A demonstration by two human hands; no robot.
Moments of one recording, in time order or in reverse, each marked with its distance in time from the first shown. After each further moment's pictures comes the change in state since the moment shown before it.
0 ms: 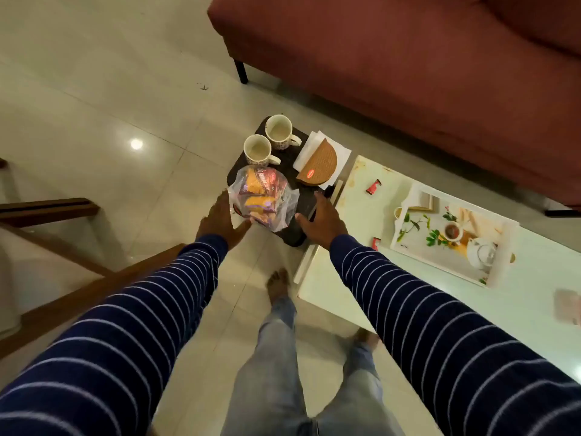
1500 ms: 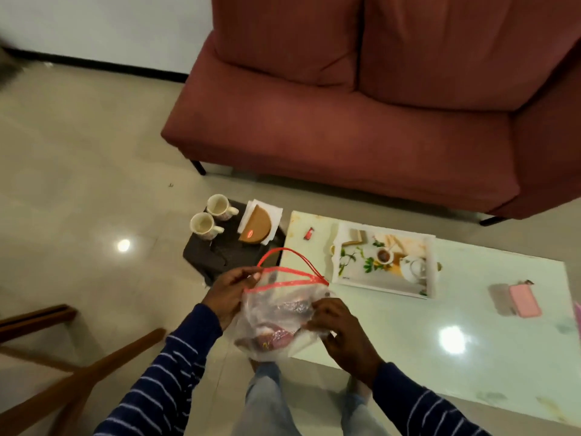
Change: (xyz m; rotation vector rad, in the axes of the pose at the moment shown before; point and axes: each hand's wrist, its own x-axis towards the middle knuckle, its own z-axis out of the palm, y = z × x) left_hand -0.154 0.204 -0.010 -0.988 -0.393 -0.090; right_hand -0.252 0.130 -0.116 0.202 0.361 -0.634
